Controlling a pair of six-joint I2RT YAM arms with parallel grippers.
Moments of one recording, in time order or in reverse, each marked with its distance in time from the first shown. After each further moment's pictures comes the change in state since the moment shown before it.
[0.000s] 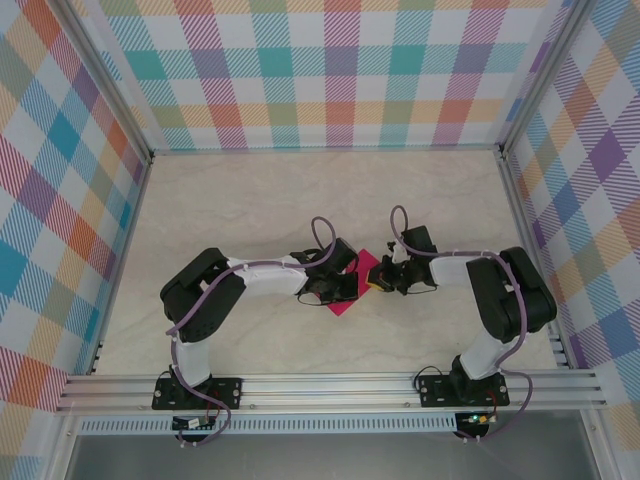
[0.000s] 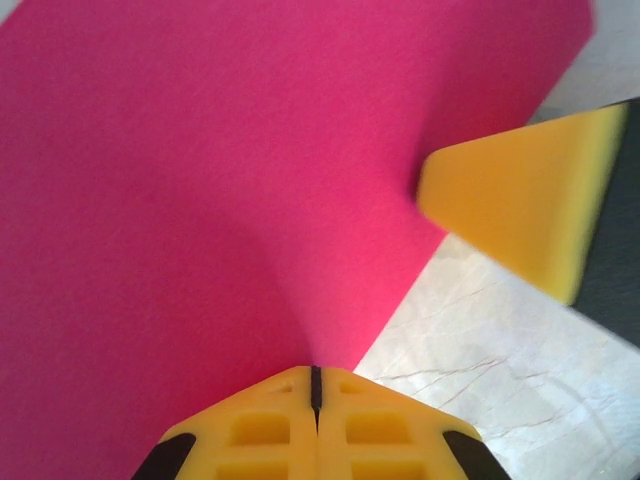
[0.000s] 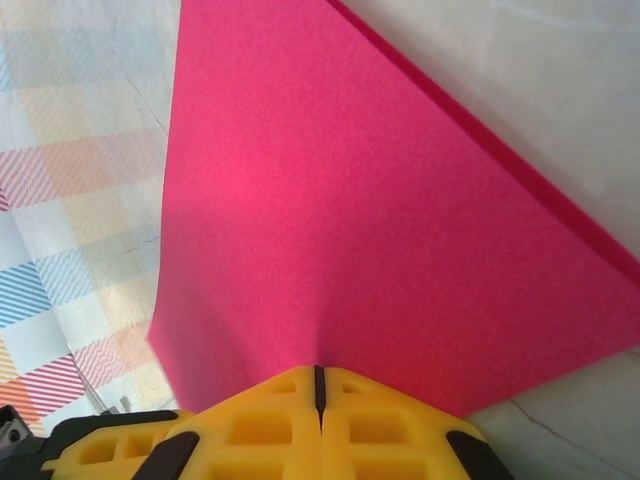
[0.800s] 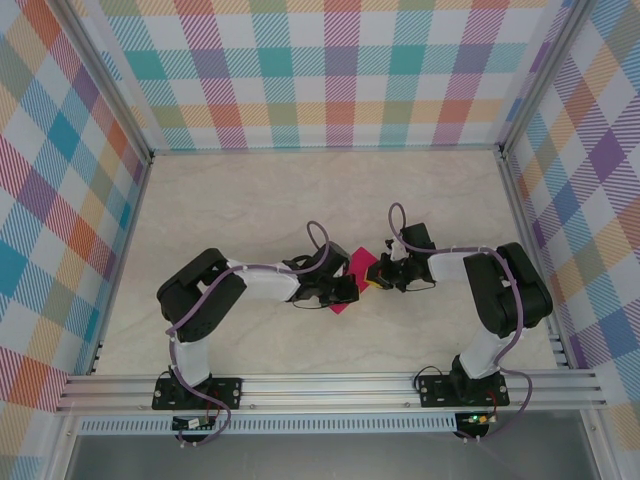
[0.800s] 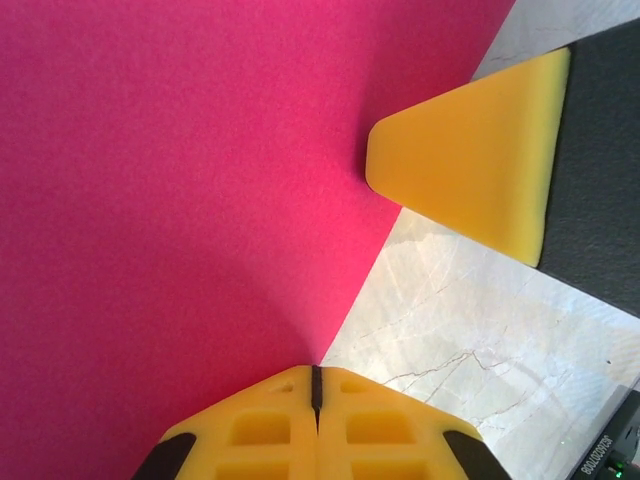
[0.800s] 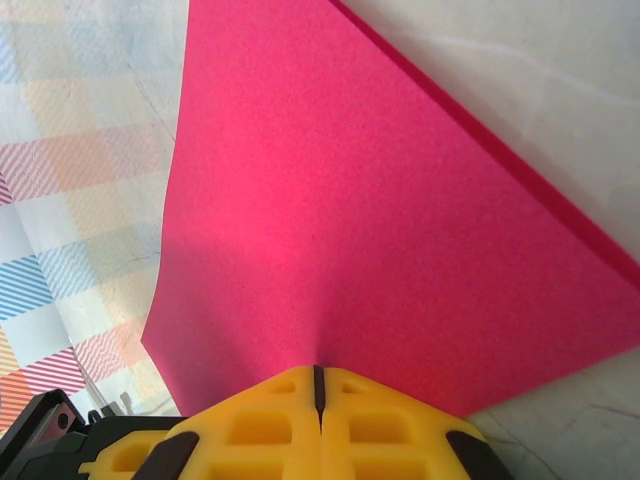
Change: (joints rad) left arm 0.033 -0.010 -0.145 0.252 0.099 0.019; right arm 0.000 0.035 0.030 -0.002 -0.019 -0.024
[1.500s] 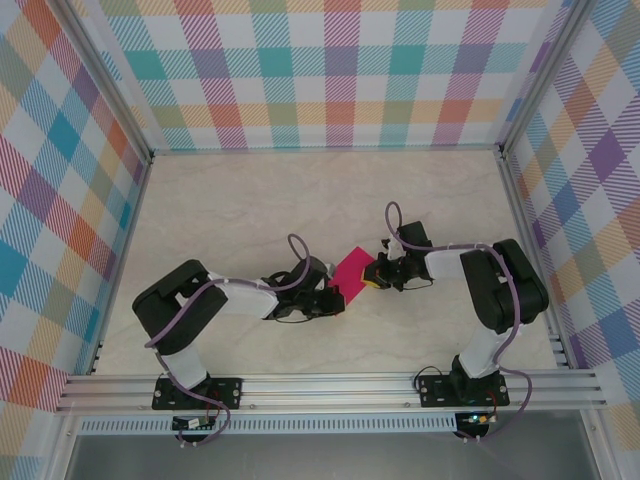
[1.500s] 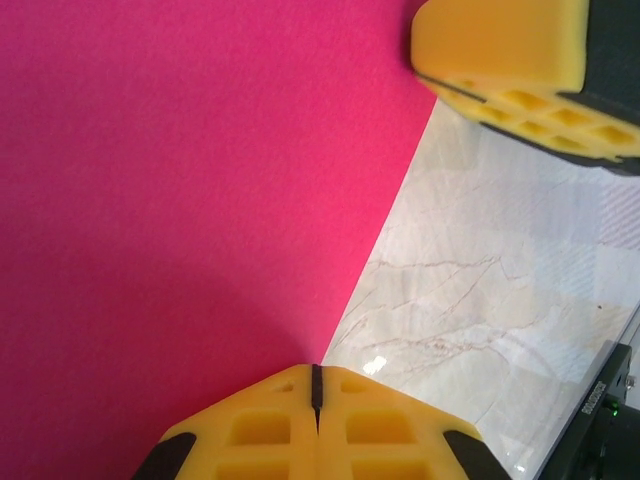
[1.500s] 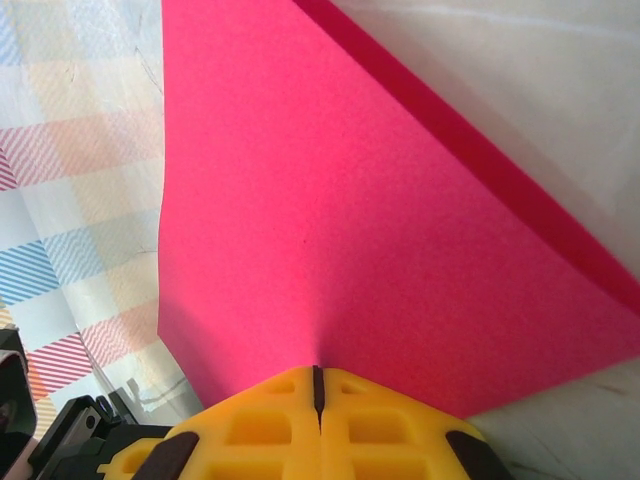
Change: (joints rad) left arm 0.003 -0.150 -0.266 0.177 0.018 -0.012; right arm 0.005 0.035 0.033 -0.018 -0.029 -0.007
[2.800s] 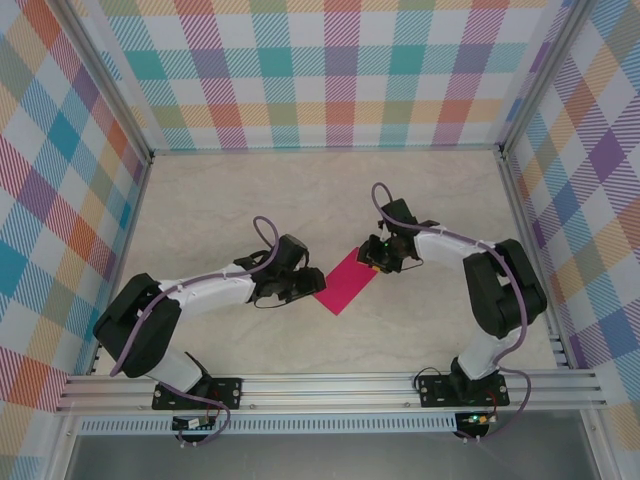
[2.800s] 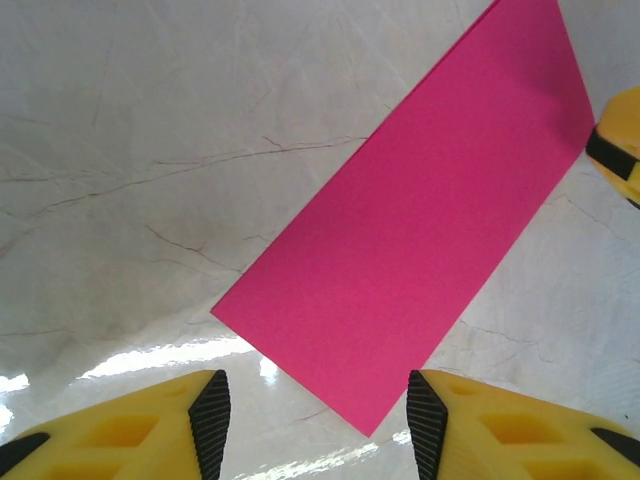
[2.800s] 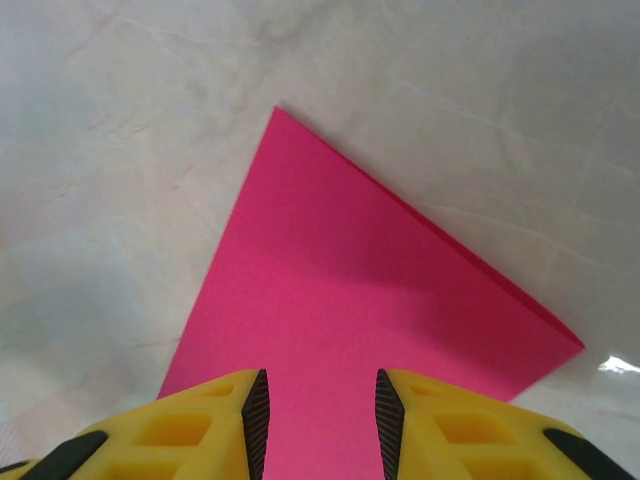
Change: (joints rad) left arm 0.148 -0.210 0.101 -0.455 -0.151 -0.029; right arm 0.098 -0.010 0.278 -0.352 0.346 0.024
